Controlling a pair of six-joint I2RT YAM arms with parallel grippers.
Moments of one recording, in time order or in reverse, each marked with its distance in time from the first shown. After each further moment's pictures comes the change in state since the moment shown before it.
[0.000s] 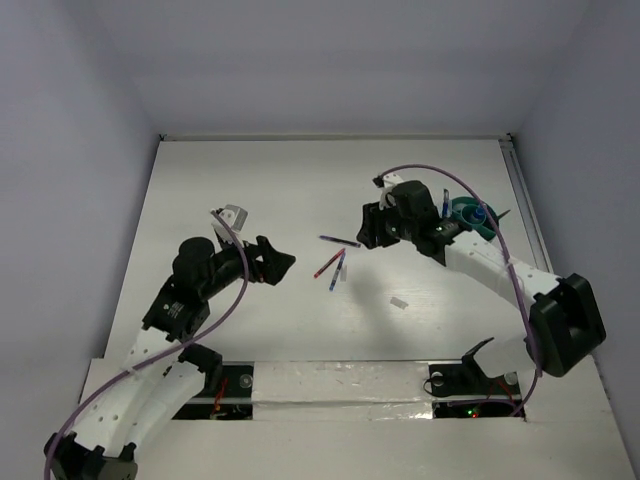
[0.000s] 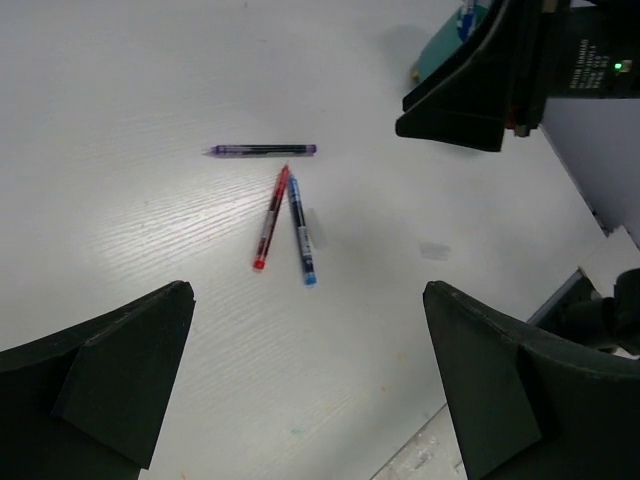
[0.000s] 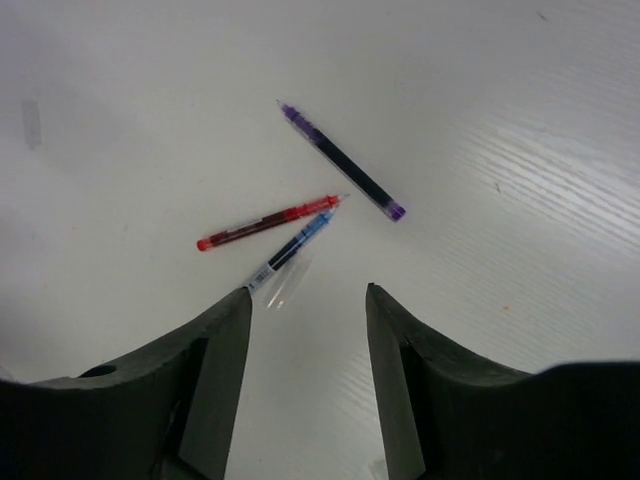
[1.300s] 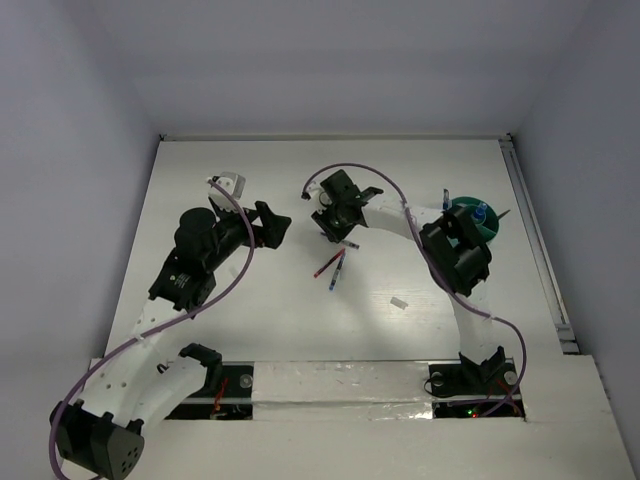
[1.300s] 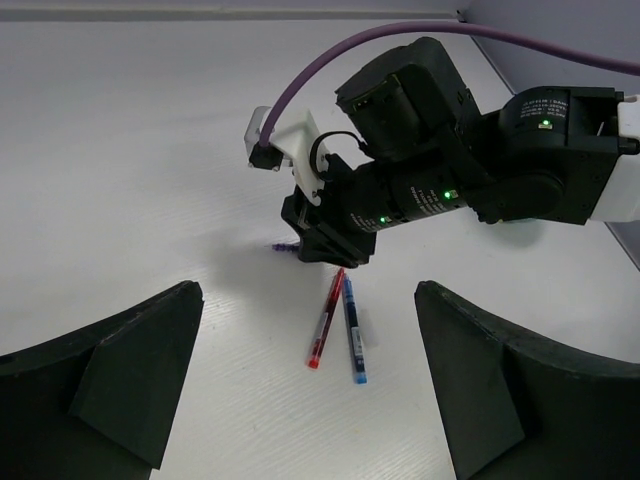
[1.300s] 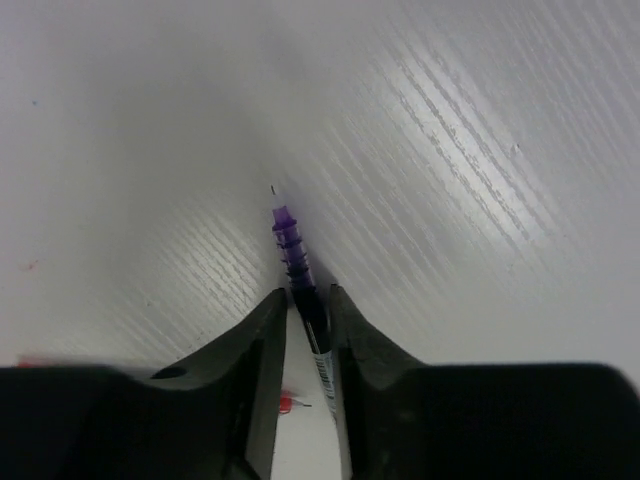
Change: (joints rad) left arm 0.047 0.210 0.154 0.147 -0.116 0.079; right arm 0.099 0.762 0.622 -0.218 0.051 -0.470
